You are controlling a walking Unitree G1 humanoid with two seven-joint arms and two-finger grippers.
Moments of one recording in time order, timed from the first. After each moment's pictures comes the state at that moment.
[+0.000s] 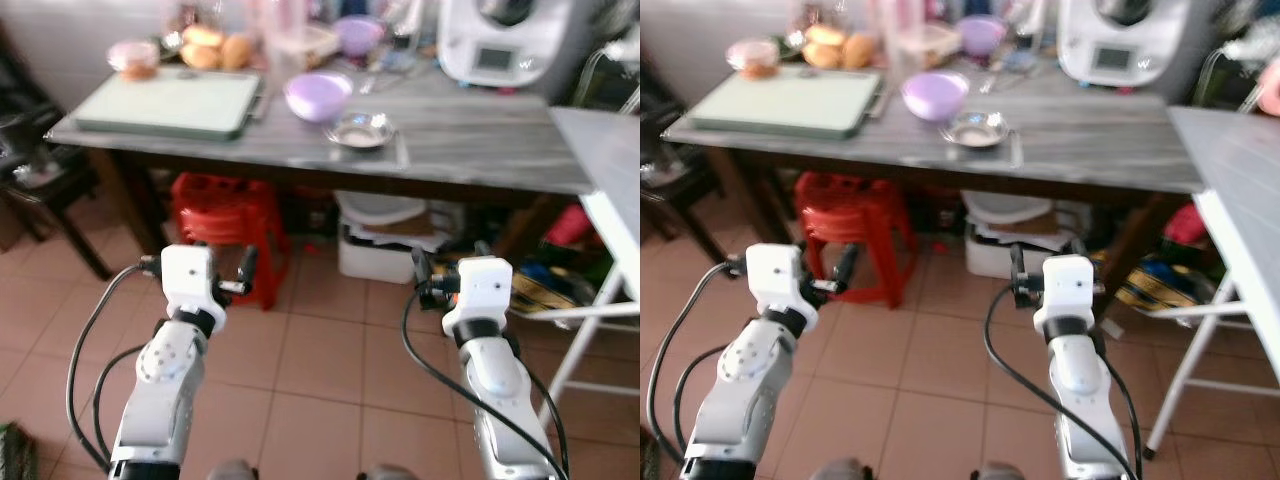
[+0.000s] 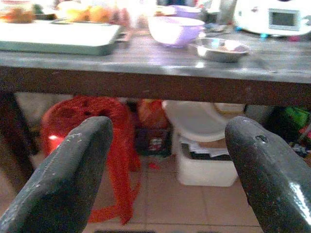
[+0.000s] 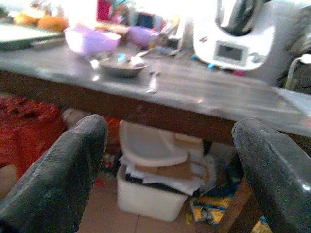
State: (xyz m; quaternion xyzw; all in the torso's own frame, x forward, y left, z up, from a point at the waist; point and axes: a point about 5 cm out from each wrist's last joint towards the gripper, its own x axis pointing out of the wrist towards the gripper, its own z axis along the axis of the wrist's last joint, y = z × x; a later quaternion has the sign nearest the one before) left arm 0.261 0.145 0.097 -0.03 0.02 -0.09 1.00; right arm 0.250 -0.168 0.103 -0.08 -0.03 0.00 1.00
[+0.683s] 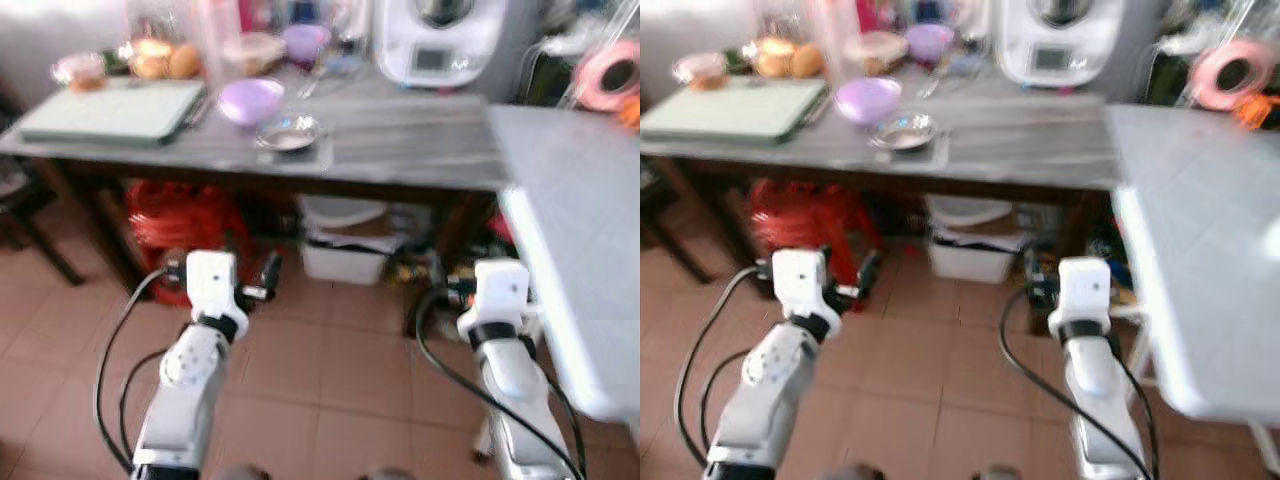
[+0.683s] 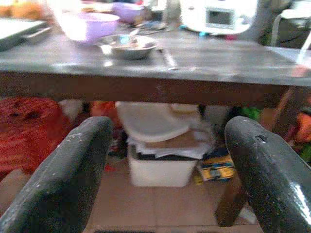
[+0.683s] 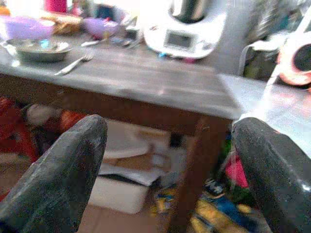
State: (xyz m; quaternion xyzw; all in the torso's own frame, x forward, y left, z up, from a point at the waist) left arm 0.262 0.131 0.097 -0.04 0.02 -0.11 0.99; right arm 0.250 -0.175 0.100 -0.07 -0.02 0.00 1.00
